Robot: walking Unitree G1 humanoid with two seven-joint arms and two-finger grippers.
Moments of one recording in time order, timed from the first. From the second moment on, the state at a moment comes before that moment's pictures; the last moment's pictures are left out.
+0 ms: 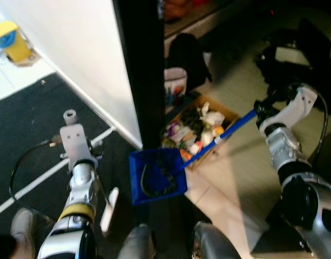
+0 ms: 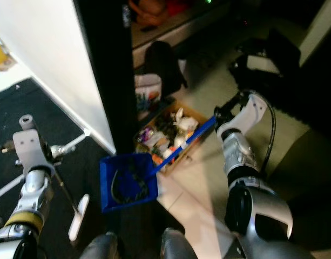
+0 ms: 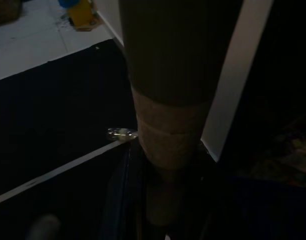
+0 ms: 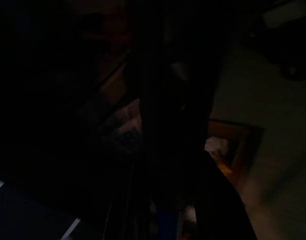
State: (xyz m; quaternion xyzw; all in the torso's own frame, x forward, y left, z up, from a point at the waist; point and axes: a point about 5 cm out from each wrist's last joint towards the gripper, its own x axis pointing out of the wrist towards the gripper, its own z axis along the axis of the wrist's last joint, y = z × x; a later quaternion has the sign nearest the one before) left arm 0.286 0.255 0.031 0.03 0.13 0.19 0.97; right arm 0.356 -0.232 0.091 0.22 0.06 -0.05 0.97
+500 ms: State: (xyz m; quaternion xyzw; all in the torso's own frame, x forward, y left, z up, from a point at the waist) left arm 0.288 0.252 0.033 0.02 0.12 0.15 0.98; right arm 0.356 -0.270 0.118 0.24 -0.02 -0.22 0.95
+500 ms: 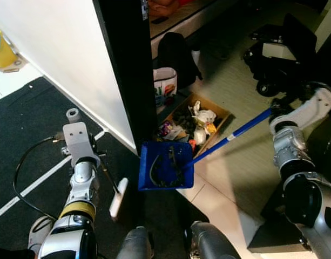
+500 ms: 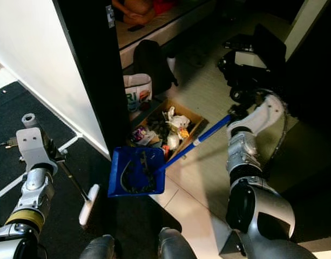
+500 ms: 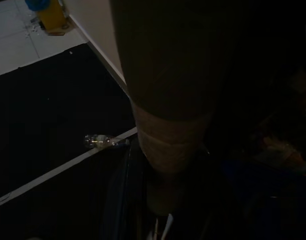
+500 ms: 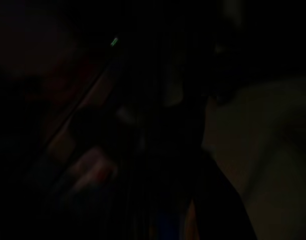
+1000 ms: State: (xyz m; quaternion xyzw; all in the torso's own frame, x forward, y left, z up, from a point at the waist) left arm 0.284 0.249 0.030 0.04 0.12 0.14 0.98; right arm 0.356 -0.299 0.157 0.20 -0.09 -0.35 0.91
